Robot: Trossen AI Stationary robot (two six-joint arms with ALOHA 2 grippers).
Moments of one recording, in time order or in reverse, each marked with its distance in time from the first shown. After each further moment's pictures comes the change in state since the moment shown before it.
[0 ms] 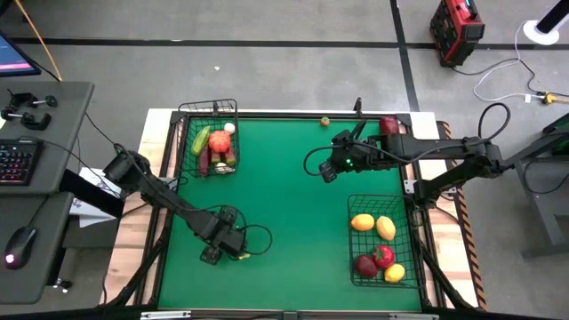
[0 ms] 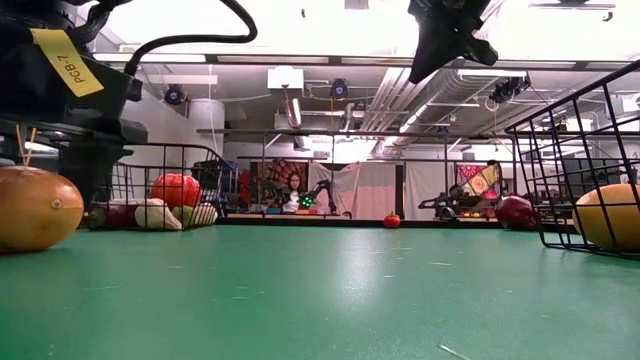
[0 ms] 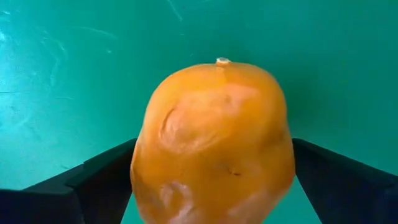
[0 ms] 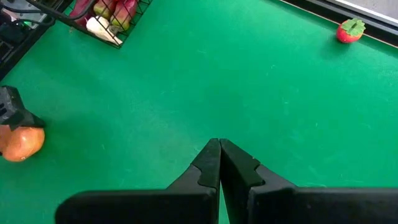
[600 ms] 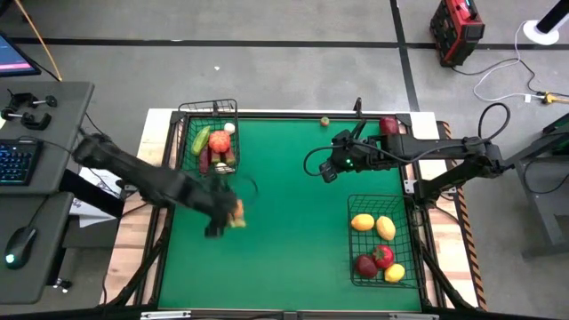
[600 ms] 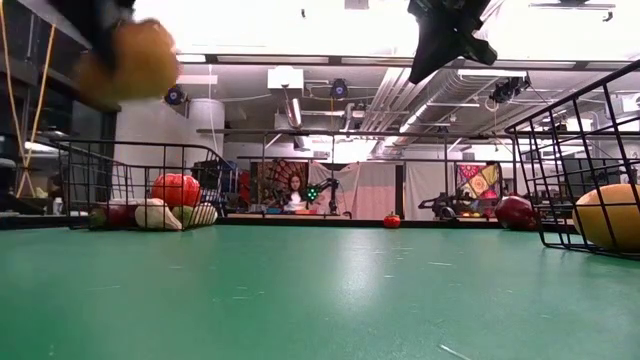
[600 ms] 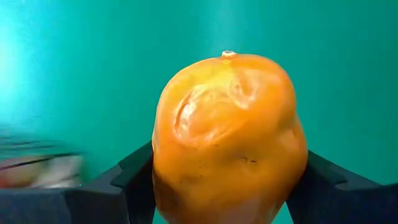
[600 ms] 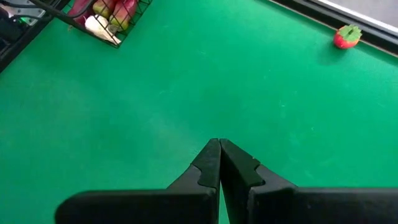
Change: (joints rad) left arm 0.166 -0.428 0.083 -0.090 -0.183 -0.139; right arm 0.000 0.000 0.000 -0.001 0.010 -0.026
